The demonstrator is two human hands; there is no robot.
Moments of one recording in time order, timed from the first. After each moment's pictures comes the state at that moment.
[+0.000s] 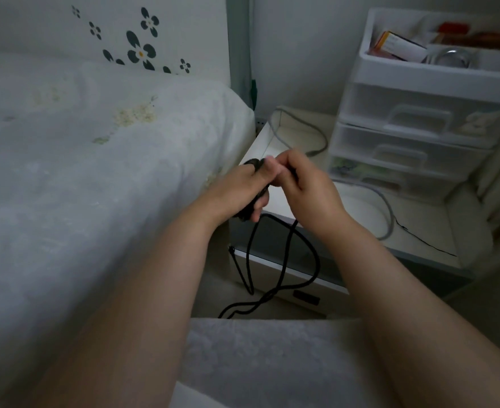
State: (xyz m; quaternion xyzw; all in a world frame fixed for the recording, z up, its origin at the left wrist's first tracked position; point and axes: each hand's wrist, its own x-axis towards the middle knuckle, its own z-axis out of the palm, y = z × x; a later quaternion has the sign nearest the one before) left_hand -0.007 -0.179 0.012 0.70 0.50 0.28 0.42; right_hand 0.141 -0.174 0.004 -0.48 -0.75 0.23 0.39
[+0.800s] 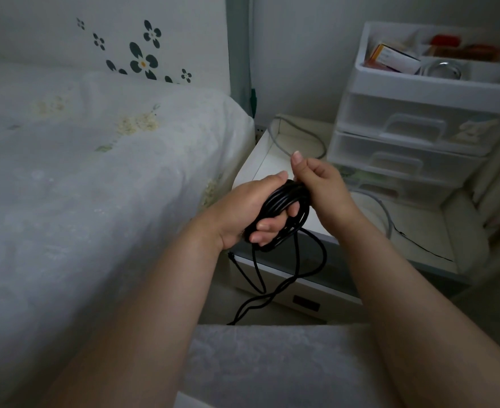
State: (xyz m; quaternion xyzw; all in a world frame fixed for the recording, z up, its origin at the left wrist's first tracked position) left_hand 0.004 -0.203 0.027 0.57 0.38 0.29 0.67; right_hand 0.155 -0.159 0.009 -0.42 -0.61 0.47 0.48
